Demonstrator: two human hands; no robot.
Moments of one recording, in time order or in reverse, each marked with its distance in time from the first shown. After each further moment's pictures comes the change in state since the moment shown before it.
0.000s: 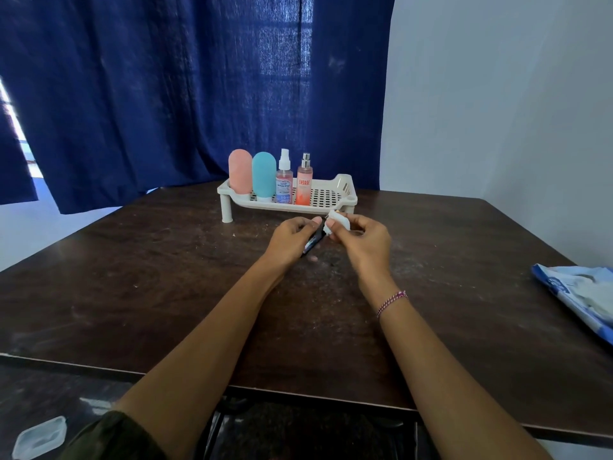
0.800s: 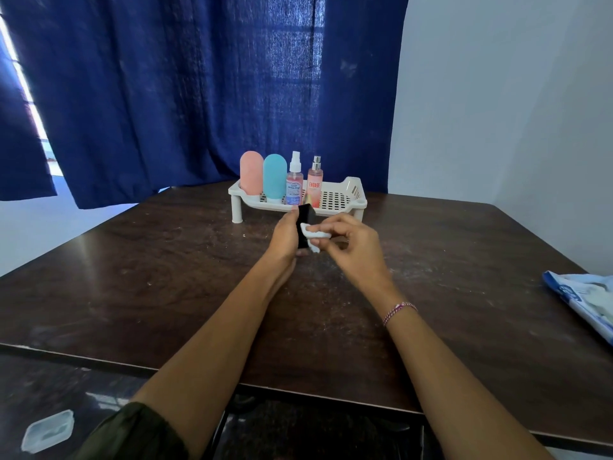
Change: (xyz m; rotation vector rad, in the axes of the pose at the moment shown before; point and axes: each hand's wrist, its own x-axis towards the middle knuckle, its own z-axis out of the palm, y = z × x) left_hand -0.003 0.009 -0.007 -0.504 0.136 -0.104; right_hand -0.018 -0.009 0.004 -0.262 -0.314 -0.523
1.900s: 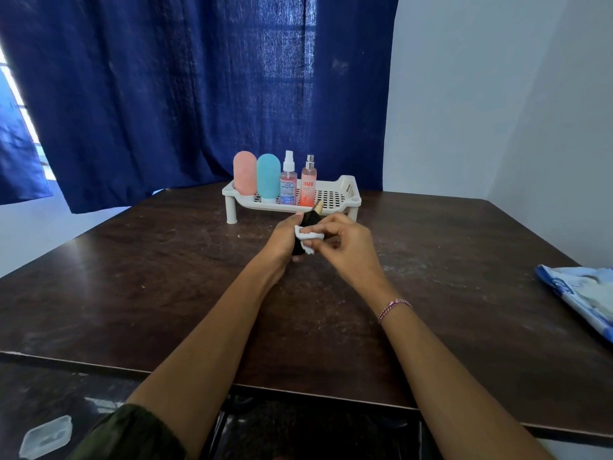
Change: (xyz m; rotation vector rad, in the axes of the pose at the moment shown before) left_hand 0.002 -0.002 -0.005 0.225 -0.126 -0.042; right_hand 0.002 -0.001 -0.001 -0.047 -0.036 0.028
